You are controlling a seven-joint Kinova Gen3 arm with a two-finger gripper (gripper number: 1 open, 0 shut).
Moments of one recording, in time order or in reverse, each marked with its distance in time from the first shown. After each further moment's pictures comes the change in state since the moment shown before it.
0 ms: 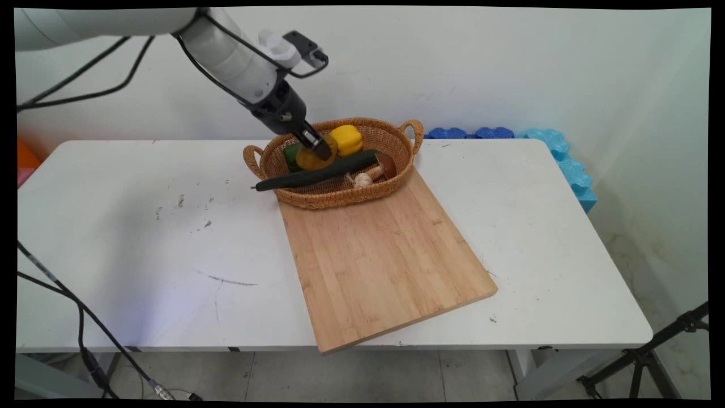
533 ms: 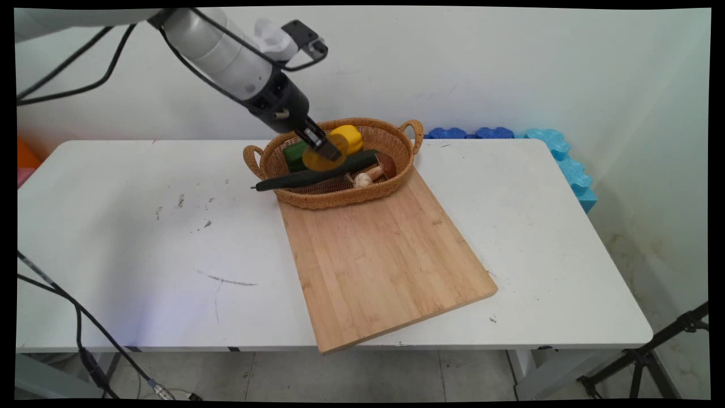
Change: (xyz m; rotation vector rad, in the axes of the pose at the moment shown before) arm -0.003 0.023 -0.038 -0.068 0.058 0.075
